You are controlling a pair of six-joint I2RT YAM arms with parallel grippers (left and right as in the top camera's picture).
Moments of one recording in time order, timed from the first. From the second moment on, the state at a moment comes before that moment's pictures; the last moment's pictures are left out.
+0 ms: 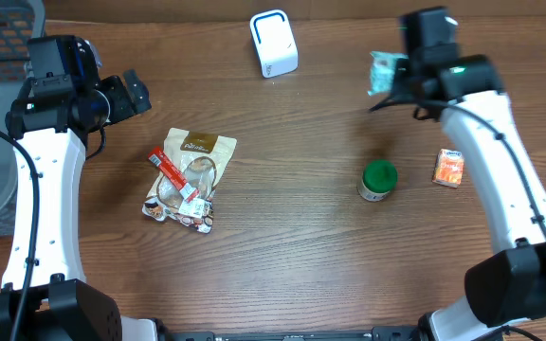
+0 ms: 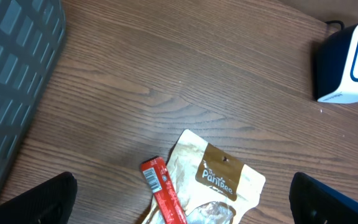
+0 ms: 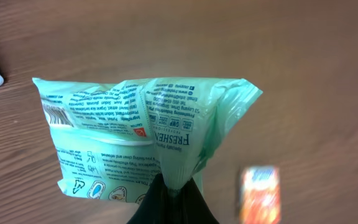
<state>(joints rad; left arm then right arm) 0.16 1.61 1.50 -0.84 0.09 -0.26 0.14 1.74 1.70 -1.00 0.28 0.36</state>
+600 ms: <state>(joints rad) 0.16 1.61 1.50 -0.84 0.09 -0.26 -0.04 1.74 1.39 -1.00 -0.02 0.51</state>
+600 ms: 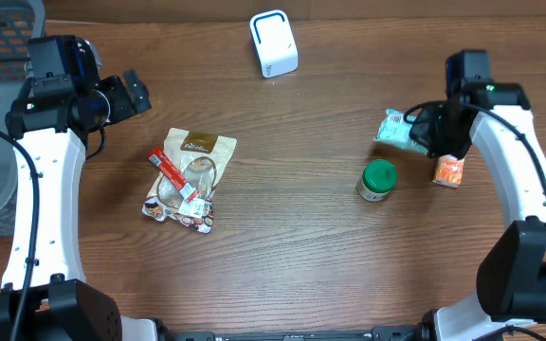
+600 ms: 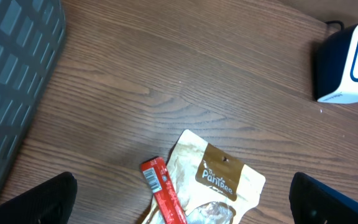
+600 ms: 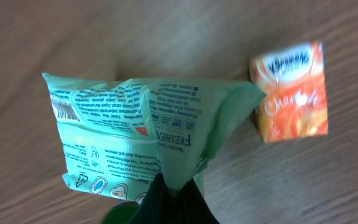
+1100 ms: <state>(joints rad) 0.16 1.61 1.50 -0.84 0.09 -0.26 -0.04 1.74 1.18 -0.87 -0.02 0.53</state>
